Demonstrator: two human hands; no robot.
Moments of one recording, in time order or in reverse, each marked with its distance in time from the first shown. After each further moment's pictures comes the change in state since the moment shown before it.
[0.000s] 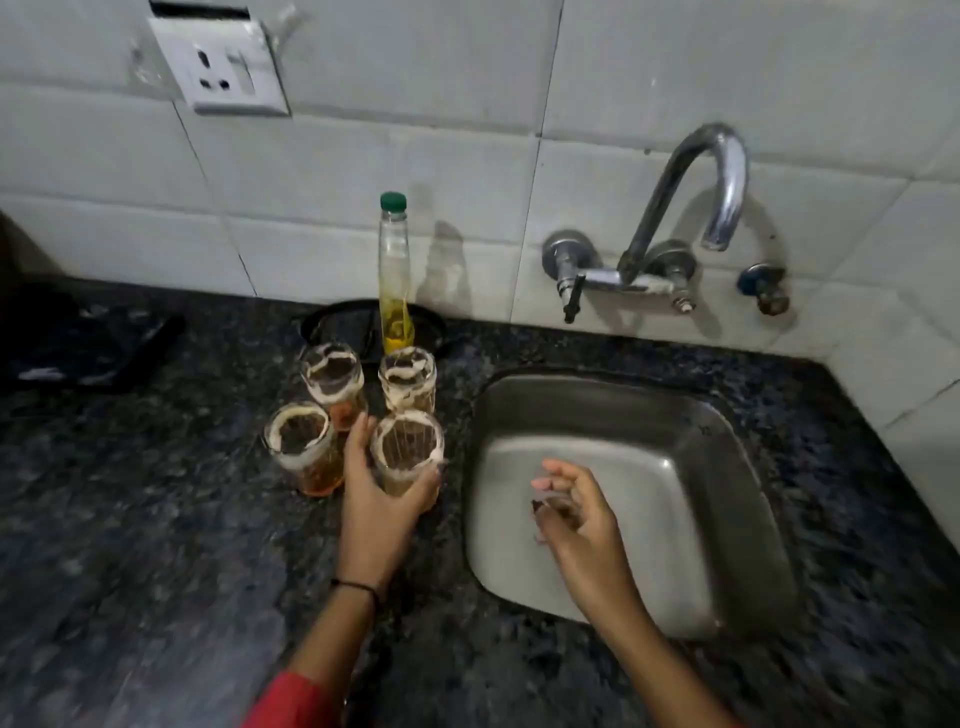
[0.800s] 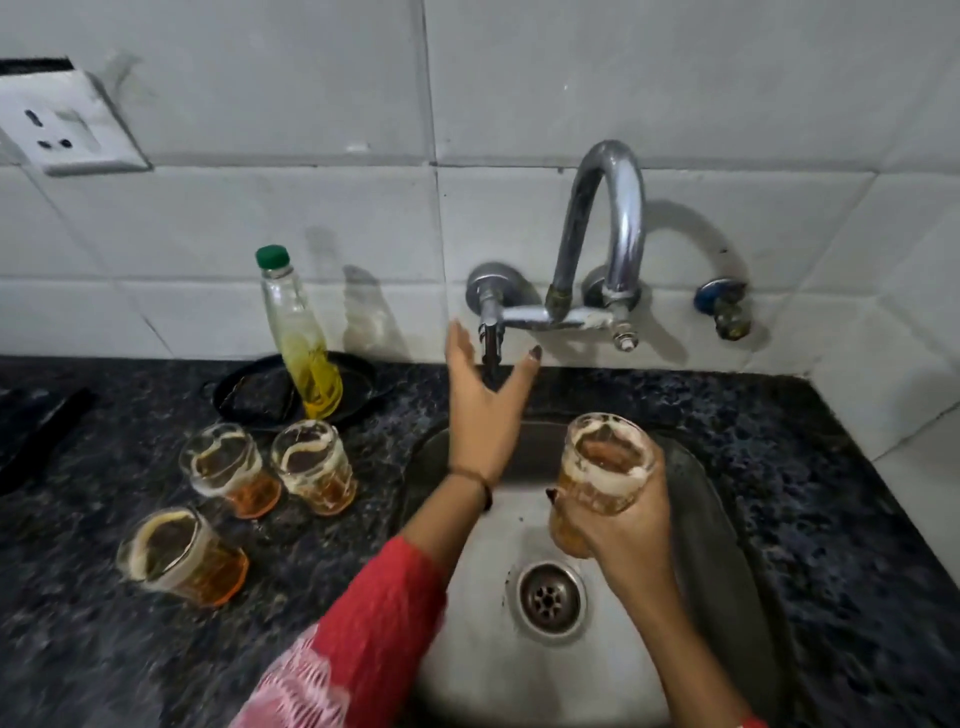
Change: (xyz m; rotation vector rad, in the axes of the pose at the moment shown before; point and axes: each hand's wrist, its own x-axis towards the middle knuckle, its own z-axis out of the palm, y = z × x) left_hand 0.091 0.098 0.213 -0.236 -0.190 -0.016; right_hand 0.112 0.000 -0.097 0.087 0.270 -0.143
